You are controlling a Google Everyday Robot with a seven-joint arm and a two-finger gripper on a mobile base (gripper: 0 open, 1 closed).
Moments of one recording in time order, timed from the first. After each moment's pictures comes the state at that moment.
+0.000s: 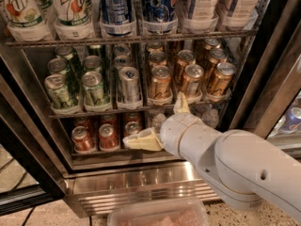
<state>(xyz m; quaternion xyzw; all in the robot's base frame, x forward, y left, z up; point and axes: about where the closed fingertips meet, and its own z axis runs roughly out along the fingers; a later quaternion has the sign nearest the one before) 0.495 -0.022 0.830 -0.34 0.75 0.09 0.57</state>
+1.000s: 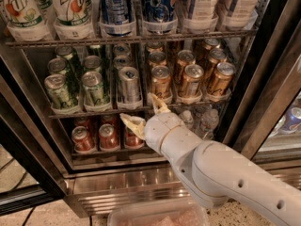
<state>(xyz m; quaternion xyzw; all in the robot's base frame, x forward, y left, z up) 0.524 0.013 0.831 -0.31 0.69 0.10 0.64</state>
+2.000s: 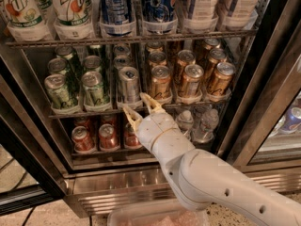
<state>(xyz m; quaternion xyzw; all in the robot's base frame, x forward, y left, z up) 0.536 0.019 0.836 -0.27 0.67 0.08 0.69</state>
